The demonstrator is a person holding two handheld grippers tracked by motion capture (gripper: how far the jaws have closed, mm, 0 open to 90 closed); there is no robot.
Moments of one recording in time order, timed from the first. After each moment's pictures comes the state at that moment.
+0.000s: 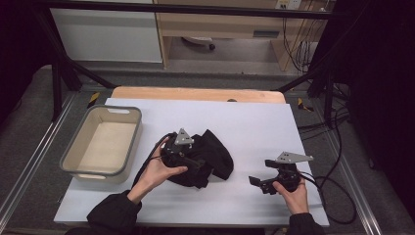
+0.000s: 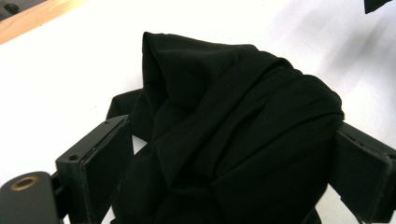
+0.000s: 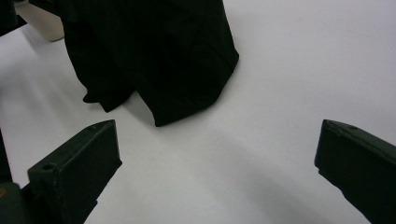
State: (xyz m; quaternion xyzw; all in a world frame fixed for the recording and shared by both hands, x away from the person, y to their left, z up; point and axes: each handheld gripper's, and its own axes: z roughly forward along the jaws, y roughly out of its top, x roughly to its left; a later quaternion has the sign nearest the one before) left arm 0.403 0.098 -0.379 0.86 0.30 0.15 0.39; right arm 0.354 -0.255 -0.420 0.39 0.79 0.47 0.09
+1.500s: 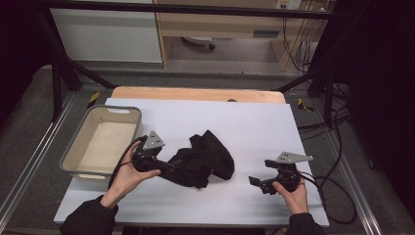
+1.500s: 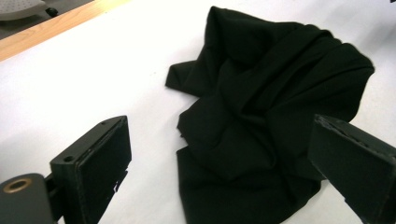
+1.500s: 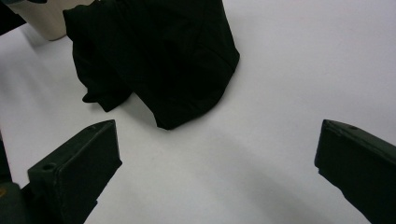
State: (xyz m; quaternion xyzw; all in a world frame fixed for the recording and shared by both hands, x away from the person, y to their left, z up) left arm 0.386 0.171 -0.376 0.84 0.33 0.18 0.40; right arm 0.355 -0.254 -0.420 0.39 0.79 0.47 0.09
